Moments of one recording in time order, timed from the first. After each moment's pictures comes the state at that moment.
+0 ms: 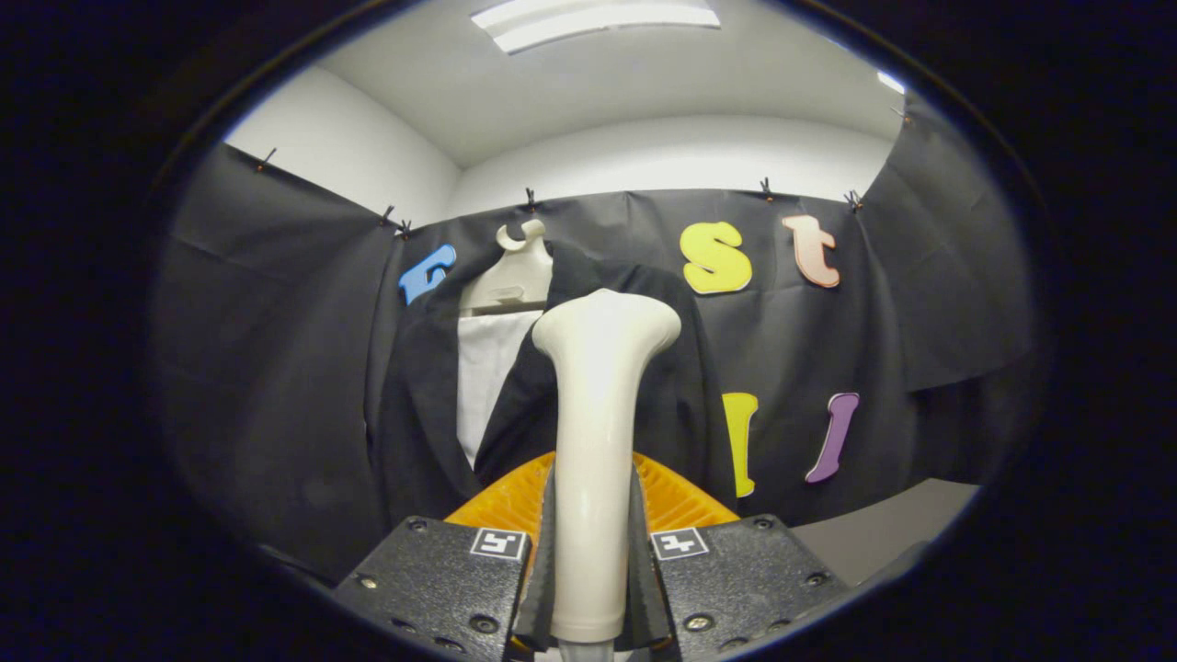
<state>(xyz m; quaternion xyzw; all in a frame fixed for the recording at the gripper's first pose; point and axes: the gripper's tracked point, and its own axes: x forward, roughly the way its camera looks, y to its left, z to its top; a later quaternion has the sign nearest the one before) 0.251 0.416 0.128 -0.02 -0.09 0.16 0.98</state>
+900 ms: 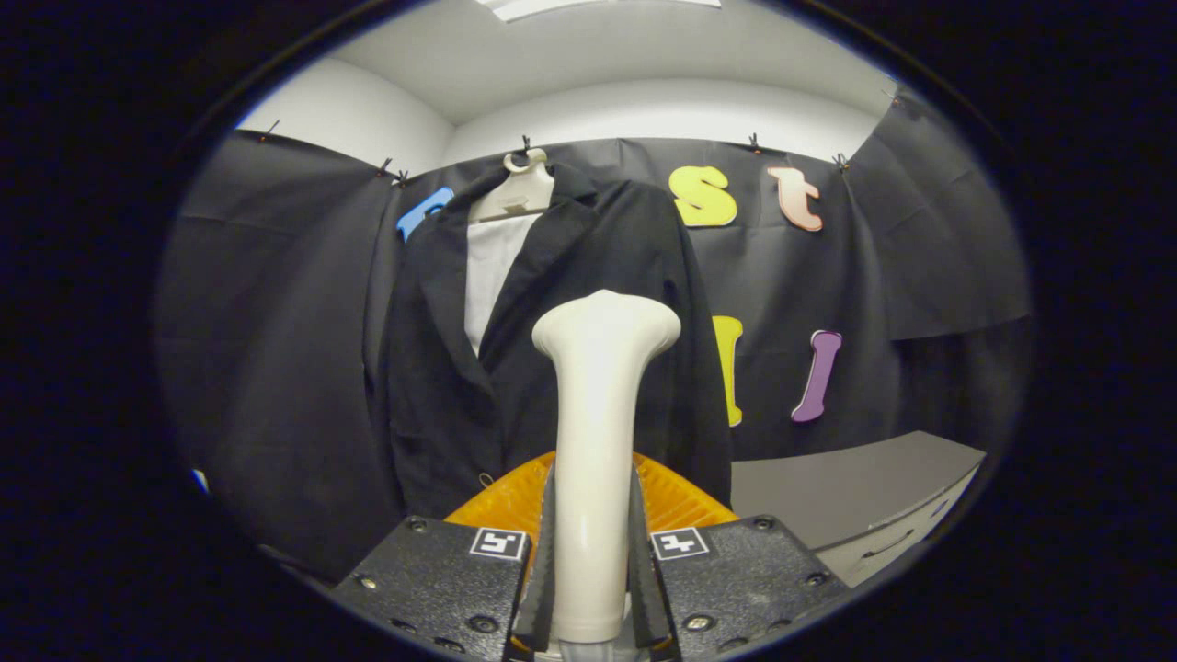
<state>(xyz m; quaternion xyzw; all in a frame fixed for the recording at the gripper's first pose) 0.214 0.399 0.020 -0.03 0.01 0.14 0.99</state>
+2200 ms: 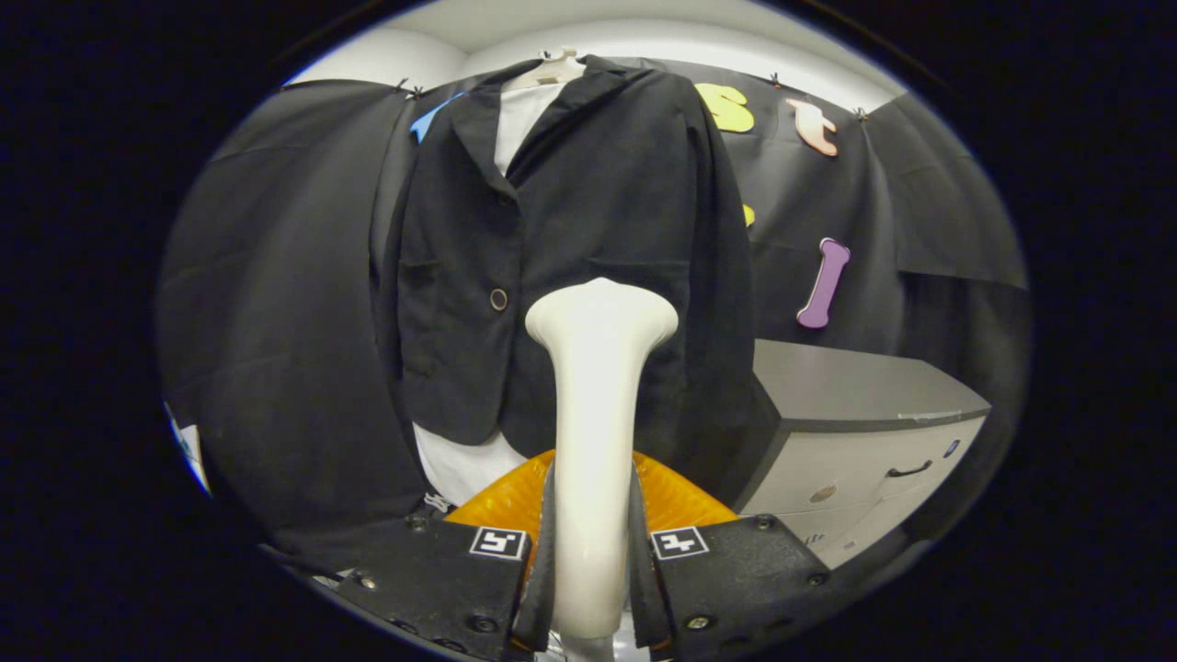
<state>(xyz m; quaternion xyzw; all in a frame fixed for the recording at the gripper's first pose) 0.179 0.379 -0.138 -0.08 0.15 0.12 0.98</state>
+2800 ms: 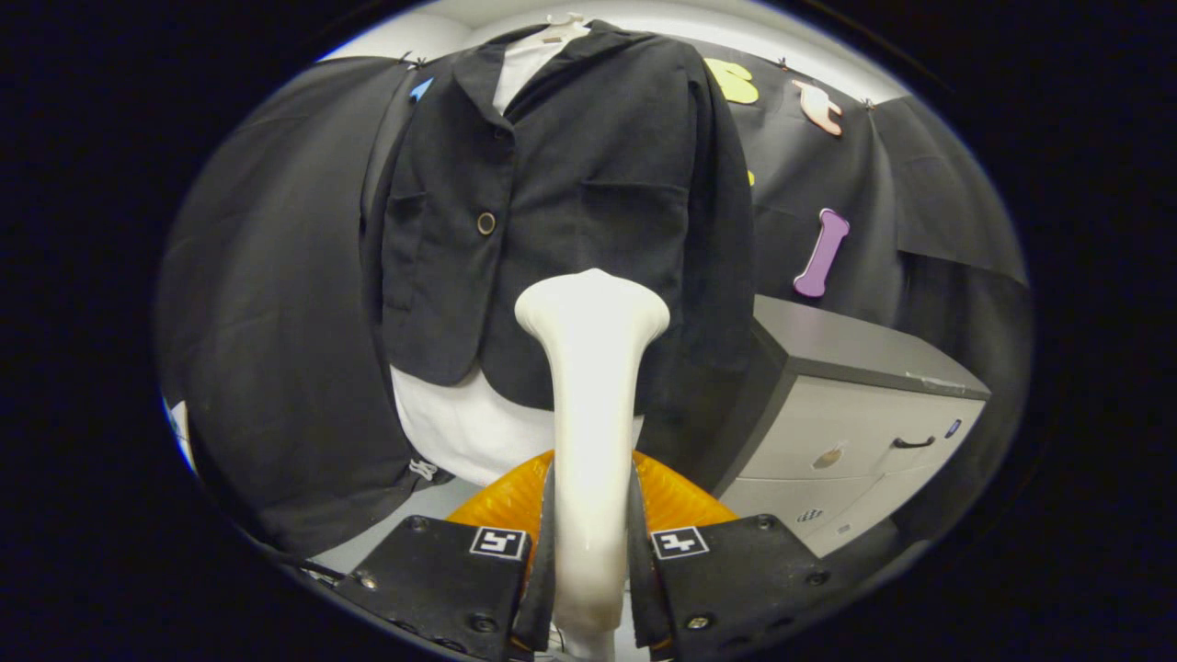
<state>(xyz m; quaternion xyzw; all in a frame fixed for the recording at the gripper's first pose) 0.176 0.357 -0.196 -0.11 0.21 0.10 0.97</state>
